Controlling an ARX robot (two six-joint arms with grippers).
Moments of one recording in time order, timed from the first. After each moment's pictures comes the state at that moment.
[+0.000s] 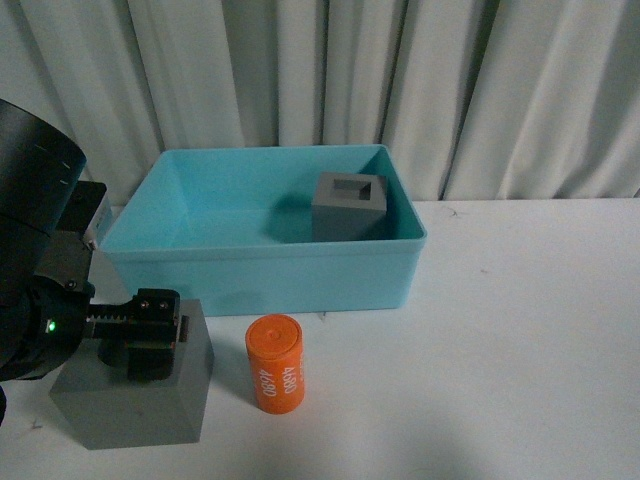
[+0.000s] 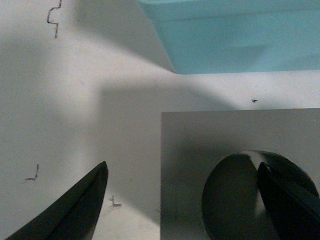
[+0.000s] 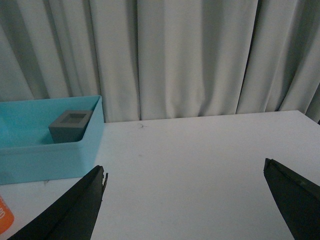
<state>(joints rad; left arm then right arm) -0.28 1.75 0.71 0.13 -0.38 -0.21 0.00 0.00 0.01 0.00 0.00 0.01</state>
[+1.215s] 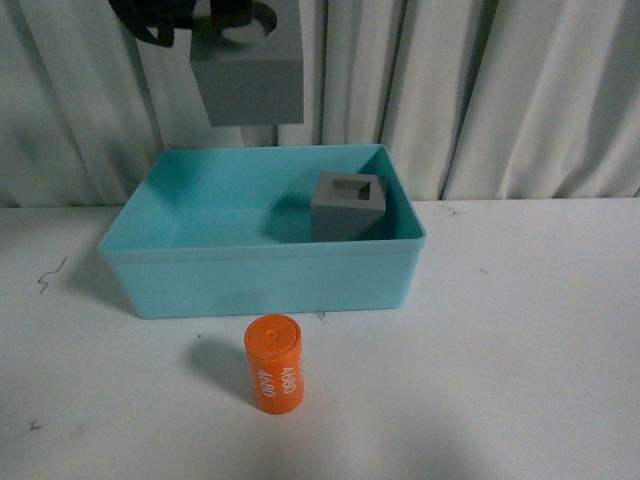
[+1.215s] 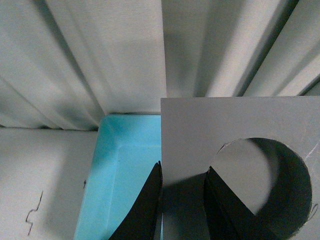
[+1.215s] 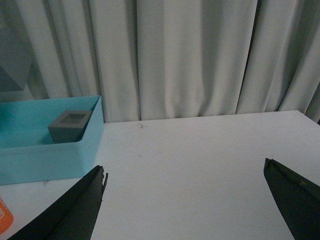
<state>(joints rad) -0.36 1.89 1.52 -0.10 -0.45 -0.21 0.00 0.00 0.01 0.00 0.00 0.01</state>
